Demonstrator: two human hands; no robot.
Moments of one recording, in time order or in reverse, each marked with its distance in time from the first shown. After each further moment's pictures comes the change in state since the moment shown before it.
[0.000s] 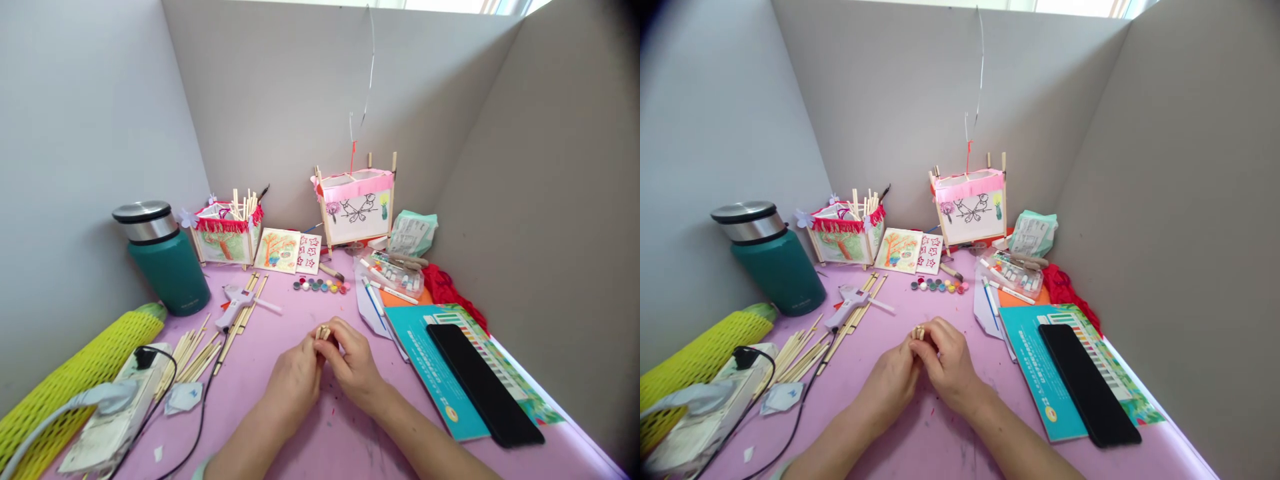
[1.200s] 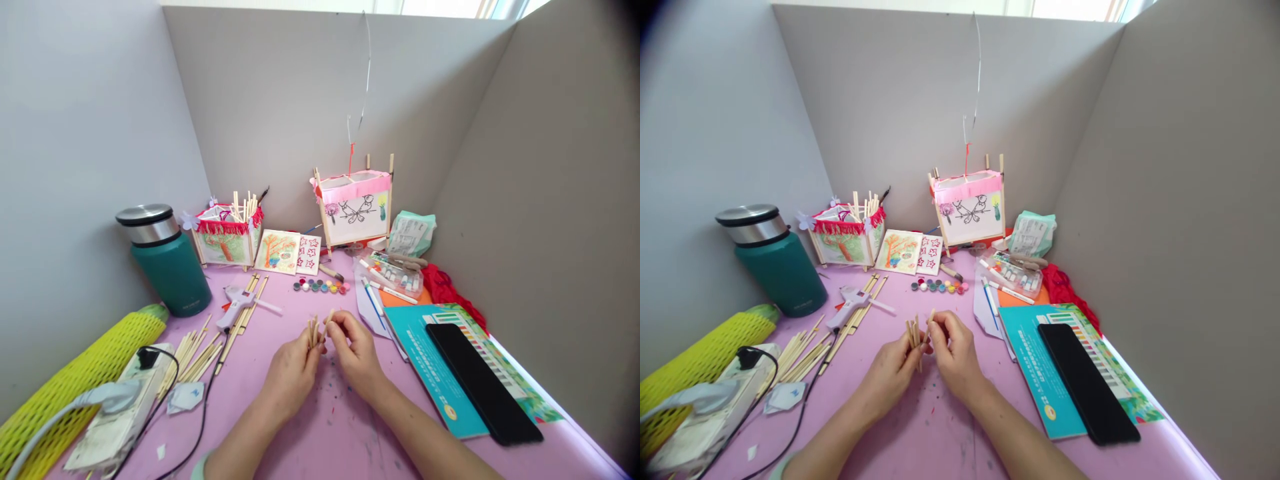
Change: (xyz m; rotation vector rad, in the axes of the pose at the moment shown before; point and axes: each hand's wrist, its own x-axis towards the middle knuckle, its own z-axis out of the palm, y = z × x) left_hand 0.006 0.008 -0.014 -0.080 -0.095 -0.206; right_hand -0.002 0.016 0.000 0.112 0.148 0.190
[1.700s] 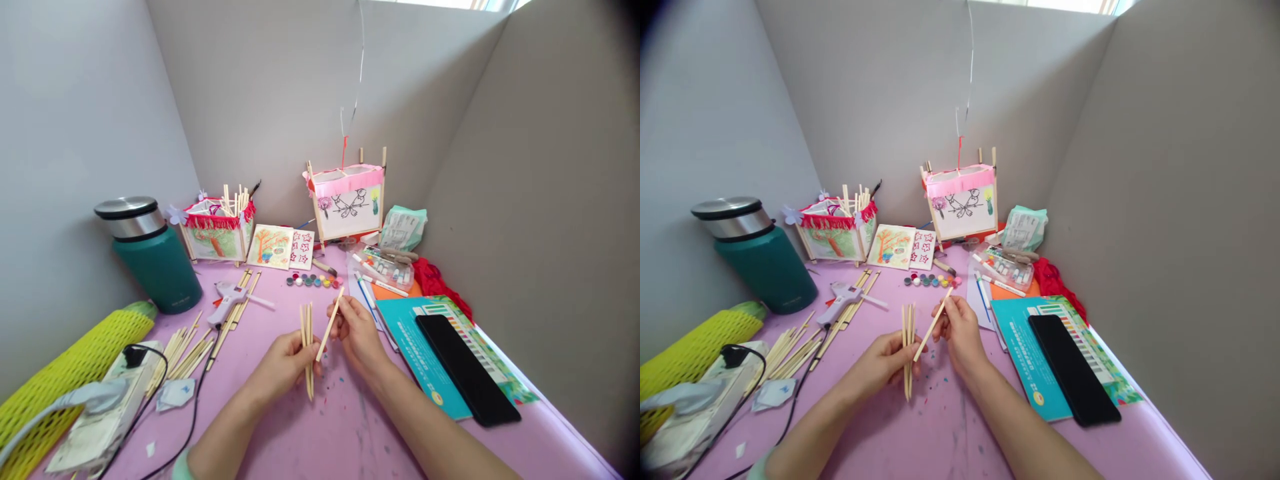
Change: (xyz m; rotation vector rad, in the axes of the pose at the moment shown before) left_hand 0.004 -0.001 -0.003 -0.591 -0.276 -0.207; right_hand 0.018 0.002 -0.006 0.676 0.147 0.435
